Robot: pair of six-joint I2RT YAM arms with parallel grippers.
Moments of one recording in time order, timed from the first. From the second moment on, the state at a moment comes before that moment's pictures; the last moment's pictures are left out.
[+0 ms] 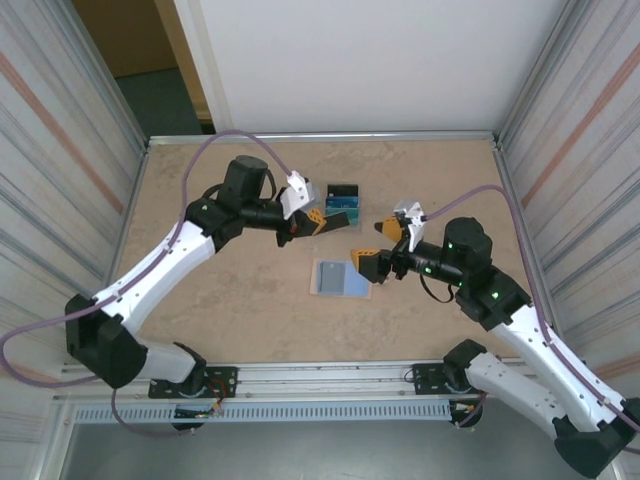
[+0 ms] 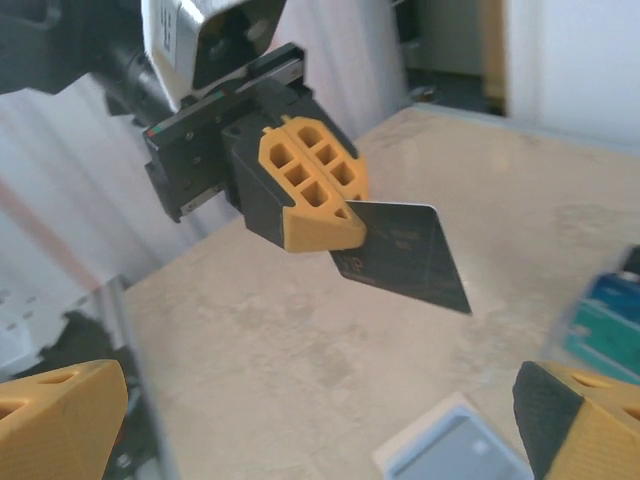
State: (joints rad) left arm -0.56 1.40 1.27 -0.50 0.69 0.46; right arm 0.61 0.72 0.81 -0.30 -0.36 0.24
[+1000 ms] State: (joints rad) left arm -0.41 2.15 1.84 -0.53 0.75 0.92; right arm 0.52 0.68 0.84 -0.49 0.19 0.47
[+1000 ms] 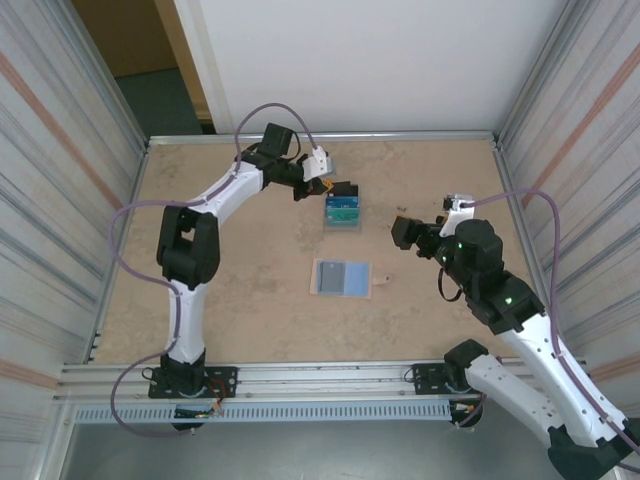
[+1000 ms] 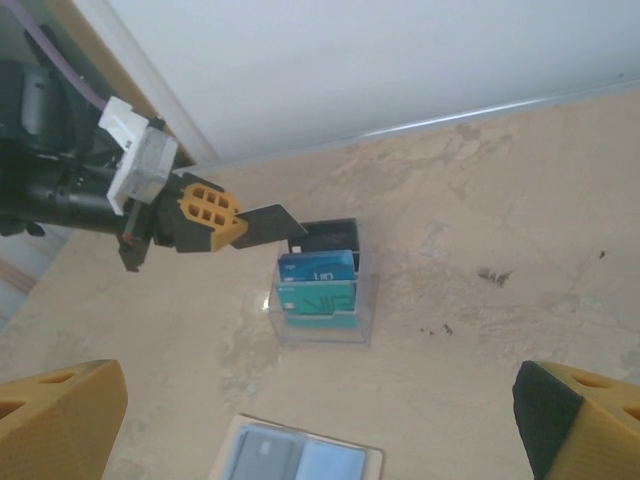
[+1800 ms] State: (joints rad) left arm -0.40 2.37 2.06 -0.60 0.77 1.02; right arm 0.51 0.68 0.79 -0.47 0.20 0.52
